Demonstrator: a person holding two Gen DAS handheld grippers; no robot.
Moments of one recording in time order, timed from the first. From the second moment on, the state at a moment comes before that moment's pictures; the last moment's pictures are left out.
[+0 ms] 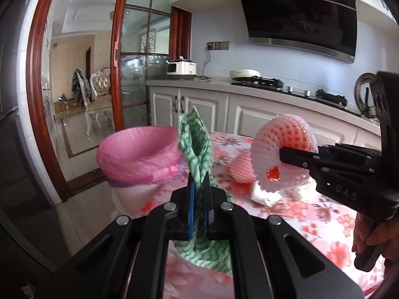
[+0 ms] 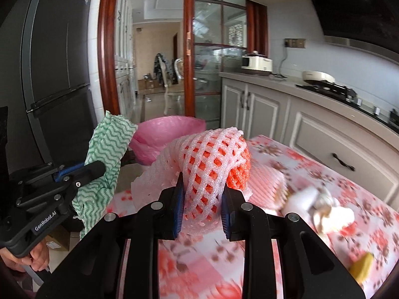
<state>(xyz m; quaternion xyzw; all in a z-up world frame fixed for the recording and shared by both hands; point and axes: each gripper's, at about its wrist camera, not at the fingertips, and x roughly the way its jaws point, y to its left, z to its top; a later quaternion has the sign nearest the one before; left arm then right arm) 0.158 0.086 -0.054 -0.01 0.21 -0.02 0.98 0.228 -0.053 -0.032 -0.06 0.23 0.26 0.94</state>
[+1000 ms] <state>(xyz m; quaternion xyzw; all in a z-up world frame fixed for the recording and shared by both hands) 0.396 0.258 -0.064 -0.05 0.22 0.09 0.97 0.469 0.119 -0.041 -0.07 0.26 0.37 0.89</state>
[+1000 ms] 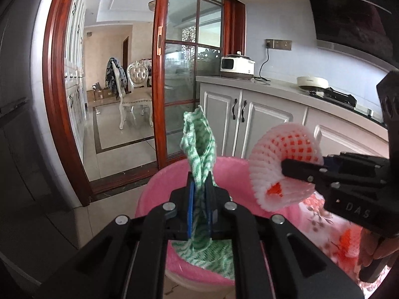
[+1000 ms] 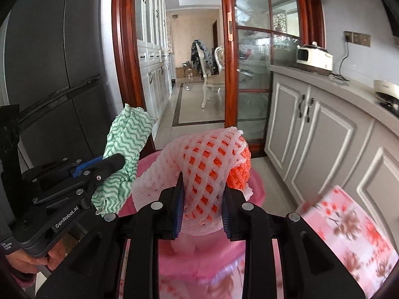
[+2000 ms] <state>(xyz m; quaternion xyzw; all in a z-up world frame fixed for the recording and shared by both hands) 0.245 0.195 -0.025 -0.05 0.17 0.13 0.98 0.331 -0.018 -0.002 -0.02 0.23 0.30 0.93</state>
